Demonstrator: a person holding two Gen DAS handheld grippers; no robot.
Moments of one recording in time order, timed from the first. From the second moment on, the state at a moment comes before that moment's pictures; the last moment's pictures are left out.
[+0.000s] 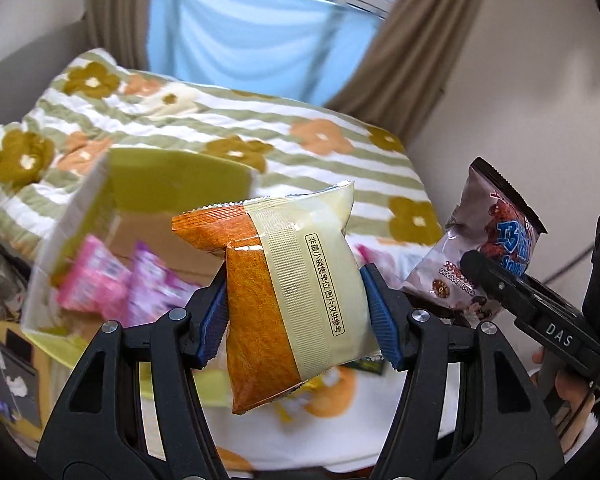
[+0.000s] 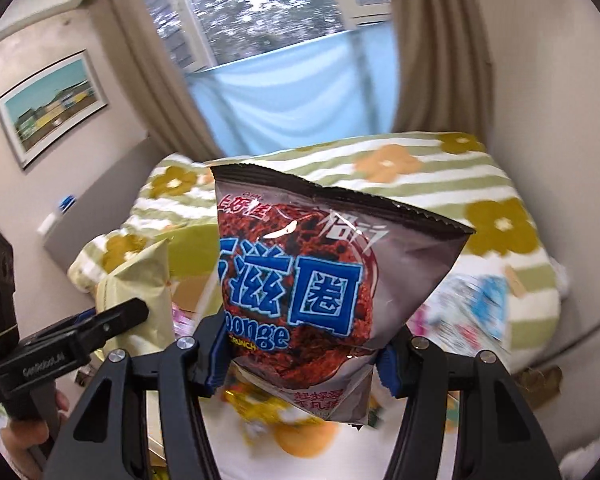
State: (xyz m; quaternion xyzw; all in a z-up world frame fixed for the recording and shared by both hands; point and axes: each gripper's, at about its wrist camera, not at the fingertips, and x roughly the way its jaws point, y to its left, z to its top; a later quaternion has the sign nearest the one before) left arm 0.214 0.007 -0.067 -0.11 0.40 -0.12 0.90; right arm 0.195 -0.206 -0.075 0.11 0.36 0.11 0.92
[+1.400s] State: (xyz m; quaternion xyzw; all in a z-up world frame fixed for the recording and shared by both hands) left arm 0.368 0.162 -0.155 -0.01 0.49 -0.04 0.87; right arm 0.381 -0.002 -0.135 0.03 0.48 0.17 0.86
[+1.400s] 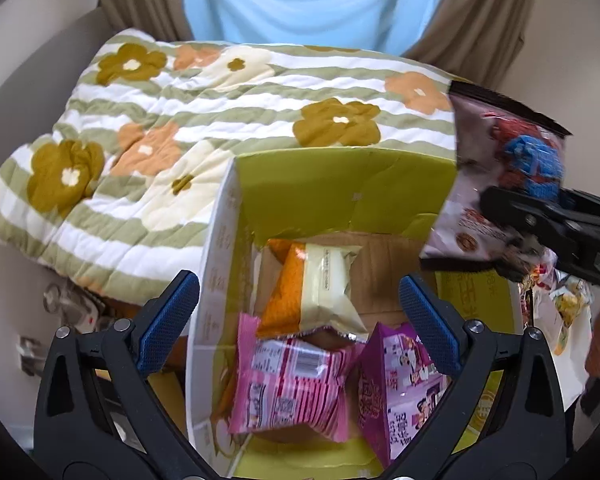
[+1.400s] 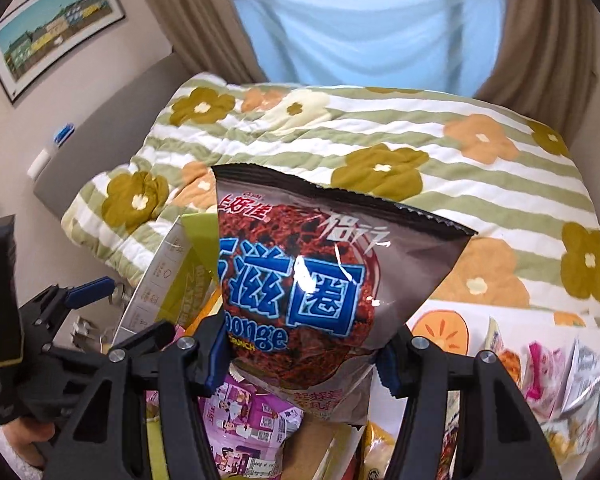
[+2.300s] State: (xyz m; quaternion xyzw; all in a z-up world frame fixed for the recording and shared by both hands) left arm 0.309 0.177 -0.153 -0.05 0.50 -0.02 0.87; right arm 0.353 0.012 -0.146 0.04 0.47 0.19 0.86
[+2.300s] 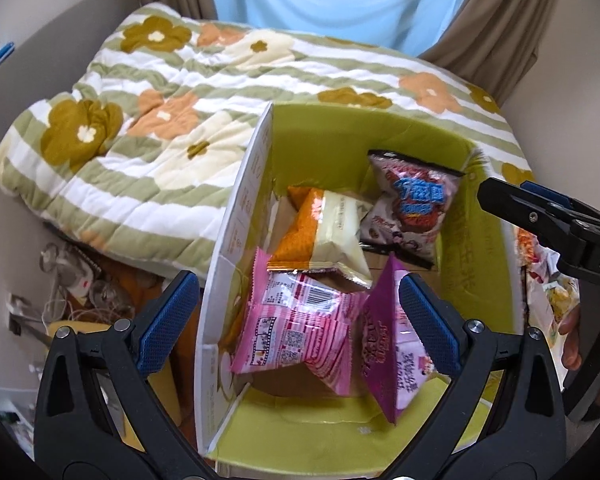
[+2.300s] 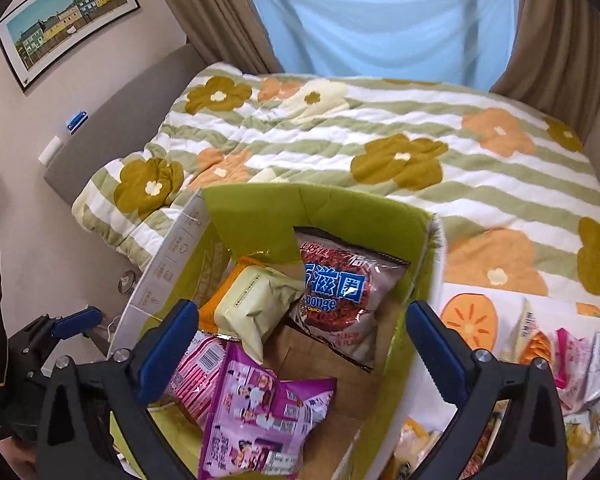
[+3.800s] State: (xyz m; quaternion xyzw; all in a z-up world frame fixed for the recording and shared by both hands) left arm 0.175 -0.149 -0.237 0.21 0.49 -0.13 0.84; right arm 0.214 -0.268 -0.178 -0.02 0.44 0.18 0.88
